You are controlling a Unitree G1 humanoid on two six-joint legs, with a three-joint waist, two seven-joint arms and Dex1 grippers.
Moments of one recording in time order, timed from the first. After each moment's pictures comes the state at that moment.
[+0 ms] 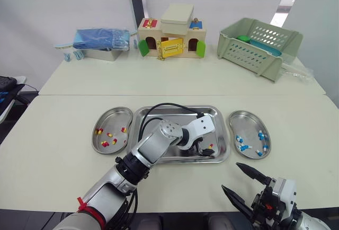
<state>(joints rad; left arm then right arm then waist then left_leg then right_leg) -0.71 0.27 -0.58 0.05 -0.01 0.70 -0.84 0.59 -0.39 -0.06 -0.44 0.41 -0.18 0.87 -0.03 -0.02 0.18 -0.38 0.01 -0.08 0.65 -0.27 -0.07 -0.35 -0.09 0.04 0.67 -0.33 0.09</state>
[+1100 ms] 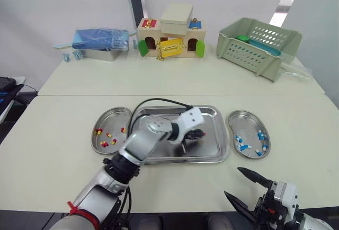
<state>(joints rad) -0.64 0.42 -0.37 -0.09 -0.08 0.73 -0.86 0.58 -0.49 -0.06 -0.37 0.45 -0.24 0.97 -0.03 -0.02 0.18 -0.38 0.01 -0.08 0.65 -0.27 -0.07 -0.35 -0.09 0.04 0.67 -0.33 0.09</state>
